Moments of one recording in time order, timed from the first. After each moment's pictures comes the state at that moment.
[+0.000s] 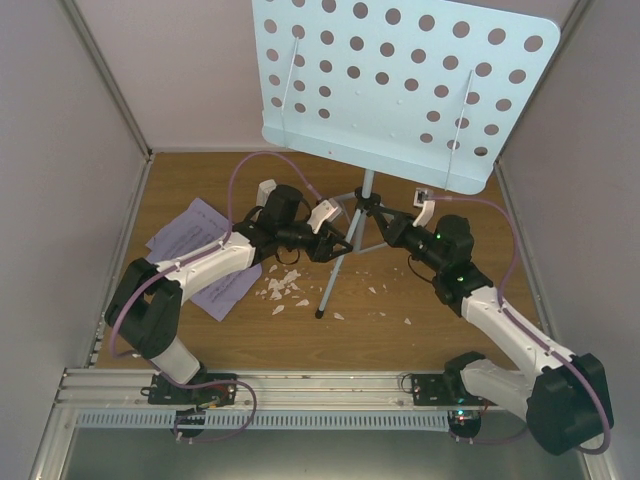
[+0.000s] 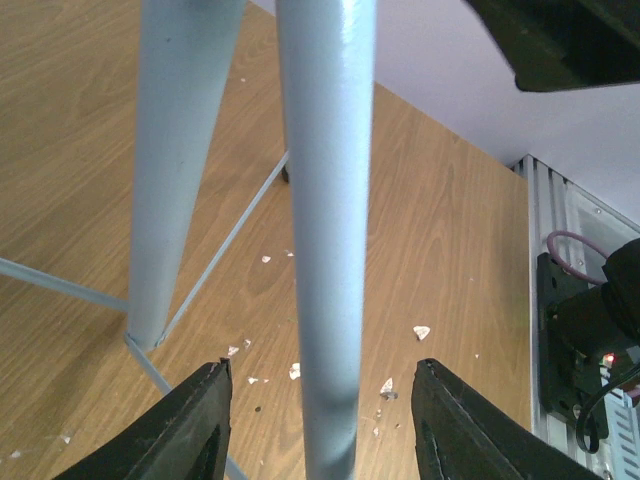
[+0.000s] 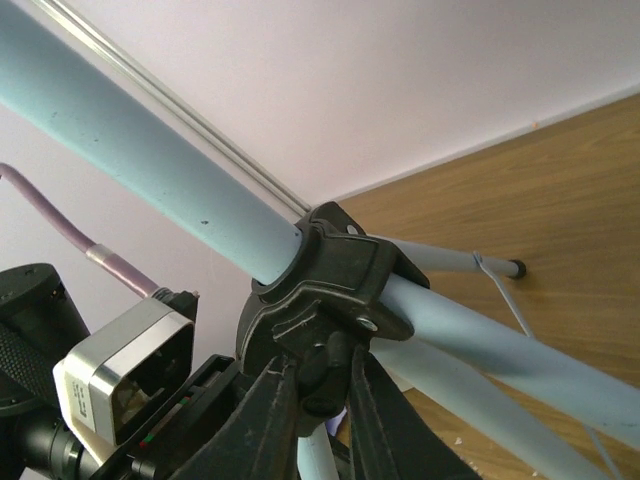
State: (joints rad) left arm -0.62 1.60 1.10 -0.10 0.67 -0.03; right arm 0.38 1.05 0.61 0.33 -0.34 0.74
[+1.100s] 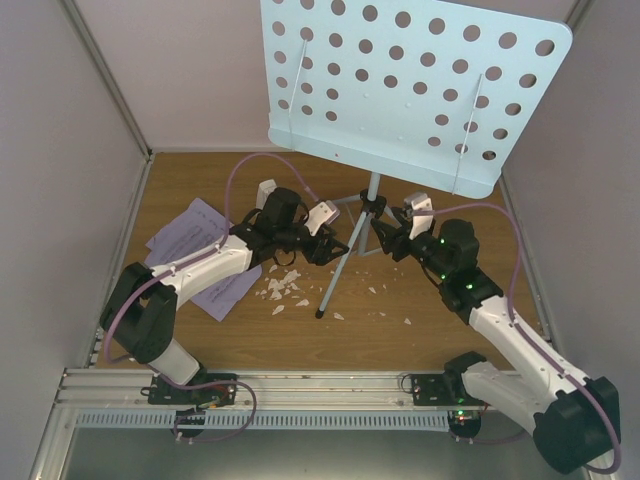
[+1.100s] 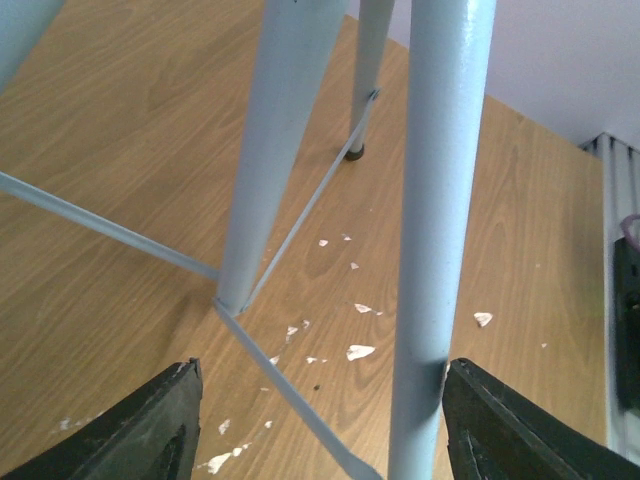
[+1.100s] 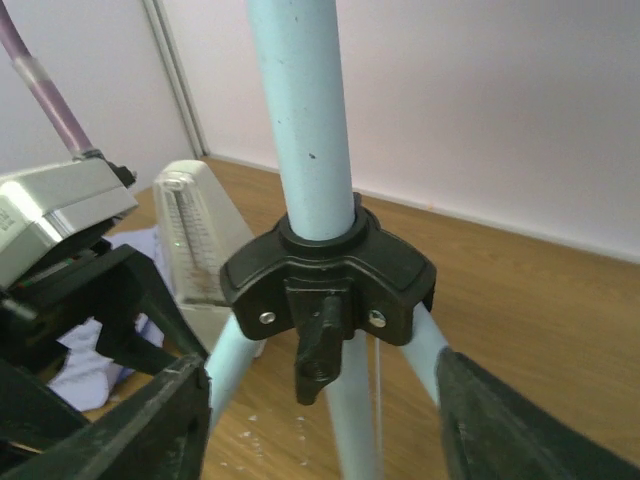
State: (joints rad) left arm -0.62 1.58 1.08 -0.12 0.56 0.04; right arm 0.40 0.95 0.63 0.13 -0.24 0.06
